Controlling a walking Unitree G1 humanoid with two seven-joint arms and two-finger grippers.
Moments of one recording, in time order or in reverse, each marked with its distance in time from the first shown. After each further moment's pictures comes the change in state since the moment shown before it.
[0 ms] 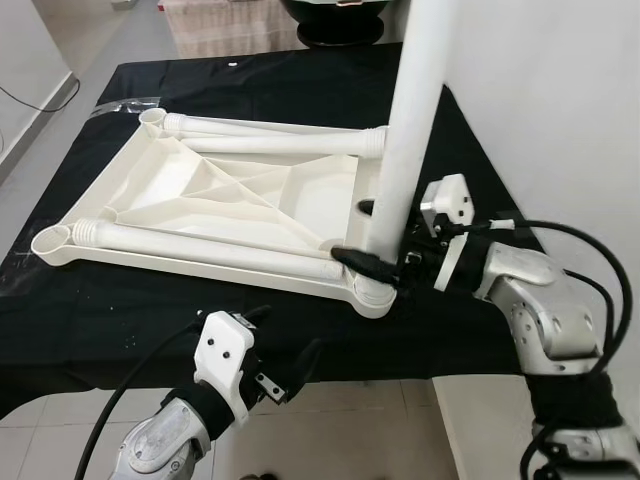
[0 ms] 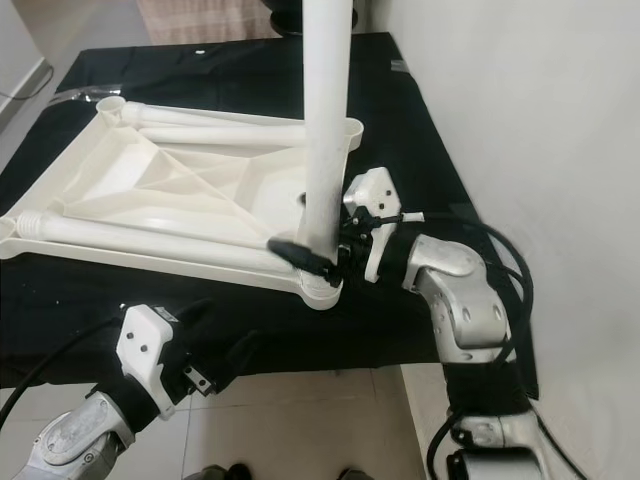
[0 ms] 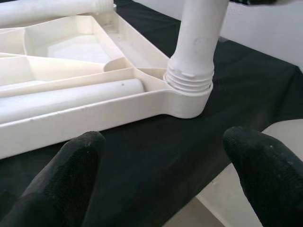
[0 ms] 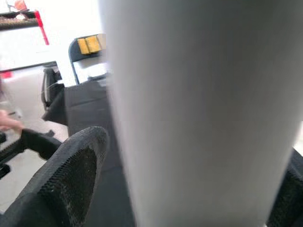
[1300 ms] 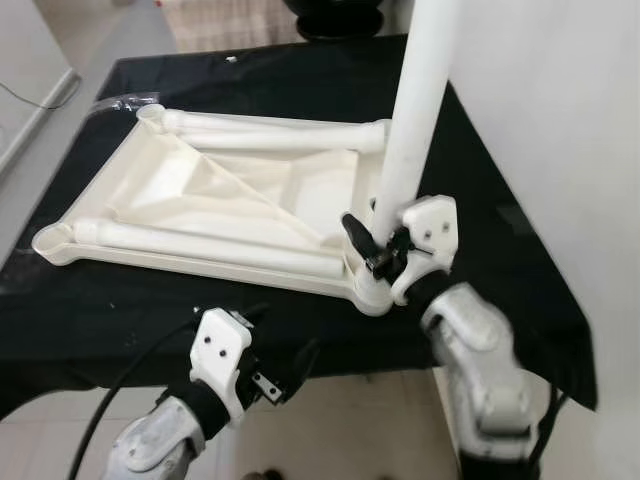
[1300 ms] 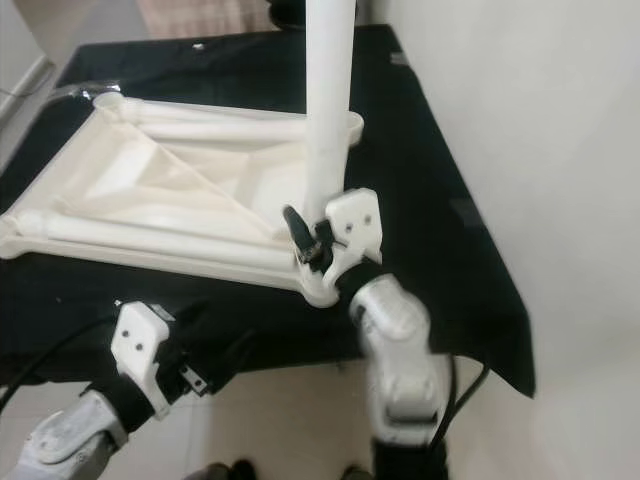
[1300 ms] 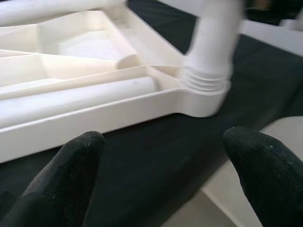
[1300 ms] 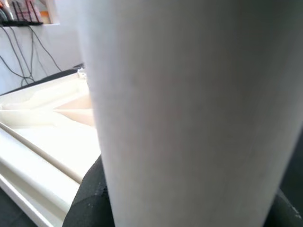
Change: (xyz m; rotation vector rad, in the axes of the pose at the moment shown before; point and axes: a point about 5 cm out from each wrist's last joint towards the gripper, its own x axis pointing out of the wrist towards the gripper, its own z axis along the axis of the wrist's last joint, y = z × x) left arm 0.006 0.006 0.000 0.010 0.017 -0.017; right arm 0.024 0.056 -0.027 -0.021 -0.014 -0.825
